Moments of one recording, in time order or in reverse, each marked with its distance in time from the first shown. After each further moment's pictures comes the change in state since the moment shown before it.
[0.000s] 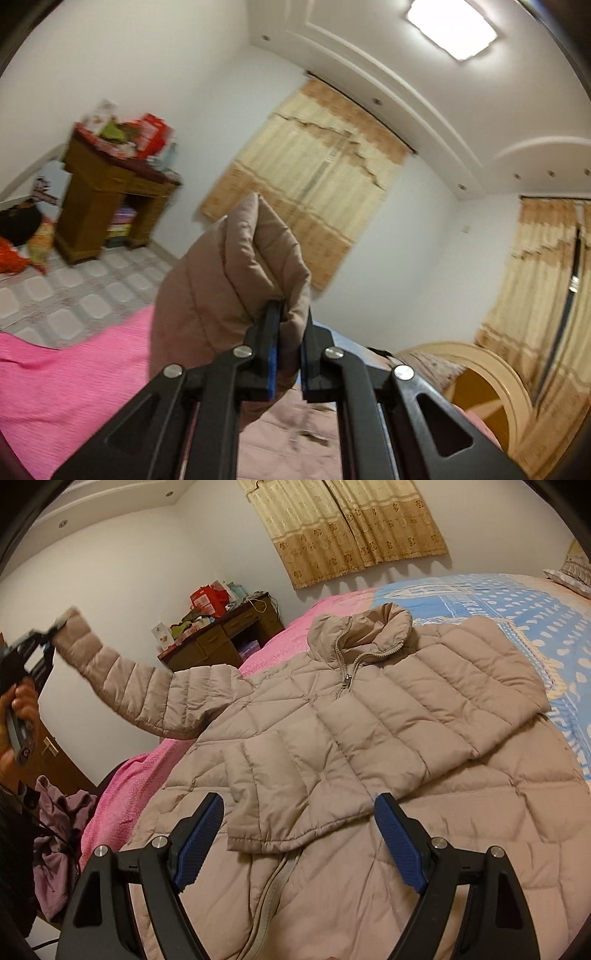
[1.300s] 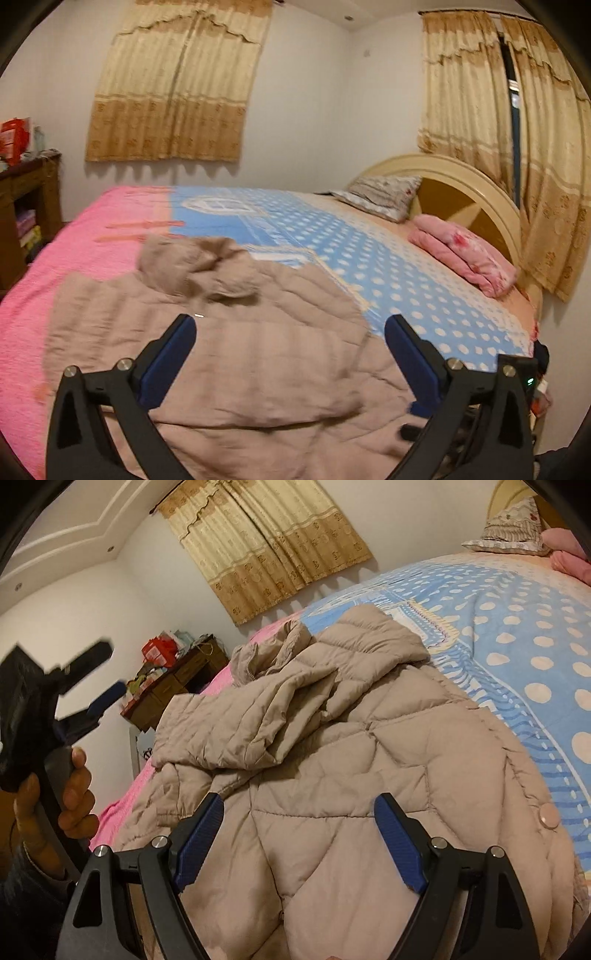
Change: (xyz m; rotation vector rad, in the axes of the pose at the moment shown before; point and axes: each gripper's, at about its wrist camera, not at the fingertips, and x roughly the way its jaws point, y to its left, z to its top) left arm 0.041 -0.120 -0.175 0.474 0.480 -0.182; right arm -0.064 -0.077 -0.049 0.223 -0.135 -0.135
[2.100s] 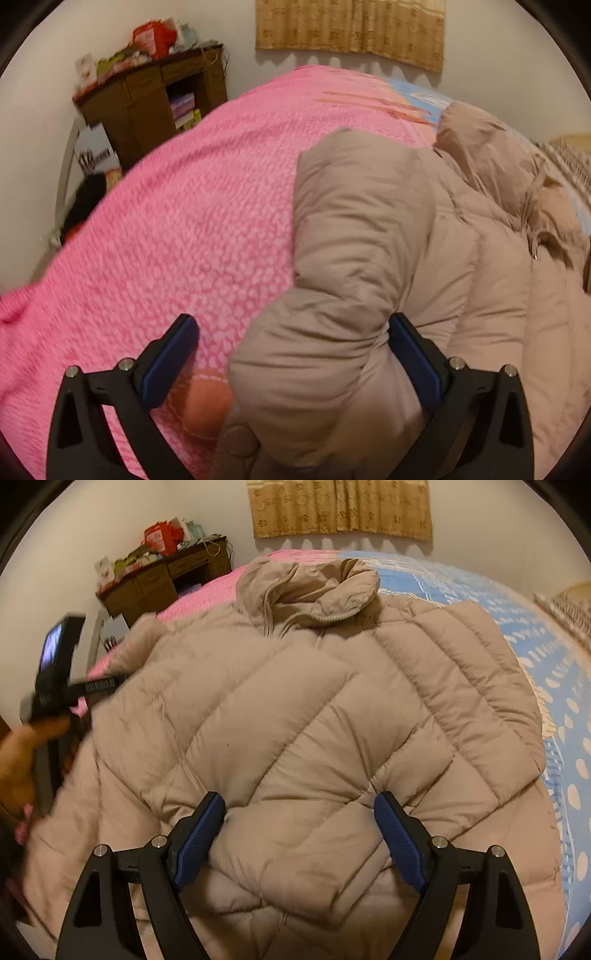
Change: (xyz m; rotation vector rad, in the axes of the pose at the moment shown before) left arm 0.123 0.219 -0.062 -0.298 0.405 0.661; right arm 0.149 0.080 0.040 -0.406 0.291 -0.206
